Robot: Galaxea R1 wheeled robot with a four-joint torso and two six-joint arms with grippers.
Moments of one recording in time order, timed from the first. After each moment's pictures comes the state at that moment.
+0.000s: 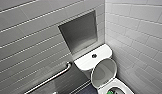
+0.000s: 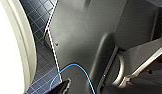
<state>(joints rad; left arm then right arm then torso) 1.38 3.09 -2.72 0.26 0.01 -0.10 -0.79 2.60 -1.89 -0.87 -0.42 1.67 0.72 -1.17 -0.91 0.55</state>
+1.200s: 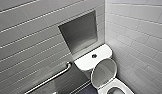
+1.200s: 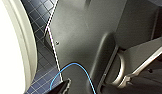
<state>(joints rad) 1.38 3.09 -2.72 0.26 0.01 -0.10 -0.93 2.37 -1.74 -0.91 -0.37 1.67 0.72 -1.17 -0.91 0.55</state>
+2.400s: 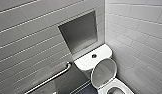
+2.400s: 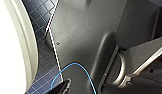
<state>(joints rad) 1.38 3.09 -2.72 0.26 0.01 -0.10 -1.05 2.08 -1.51 -0.97 -0.25 1.67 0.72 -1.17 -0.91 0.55</state>
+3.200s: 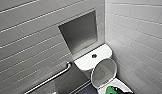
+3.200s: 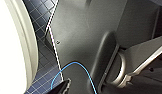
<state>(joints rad) 1.38 3.09 -2.72 0.26 0.01 -0.10 -0.70 2.43 -1.51 -1.00 -0.65 1.67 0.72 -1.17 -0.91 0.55</state>
